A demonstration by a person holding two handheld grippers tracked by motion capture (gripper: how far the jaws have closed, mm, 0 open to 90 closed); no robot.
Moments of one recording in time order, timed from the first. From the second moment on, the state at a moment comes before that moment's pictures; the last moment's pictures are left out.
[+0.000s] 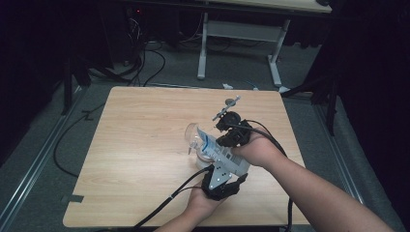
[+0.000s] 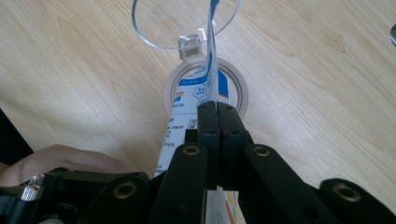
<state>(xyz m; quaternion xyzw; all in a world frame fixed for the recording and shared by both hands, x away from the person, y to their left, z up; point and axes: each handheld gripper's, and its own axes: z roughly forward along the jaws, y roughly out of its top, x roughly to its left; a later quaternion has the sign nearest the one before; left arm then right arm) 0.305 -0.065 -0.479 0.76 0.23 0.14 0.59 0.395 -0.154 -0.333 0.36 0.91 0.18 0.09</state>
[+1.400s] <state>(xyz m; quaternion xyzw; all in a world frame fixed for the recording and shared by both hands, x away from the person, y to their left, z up) 0.309 -0.057 -0.503 0.78 0.24 0.13 0.57 0.387 -0.160 -0.331 0.37 0.91 0.17 0.09</state>
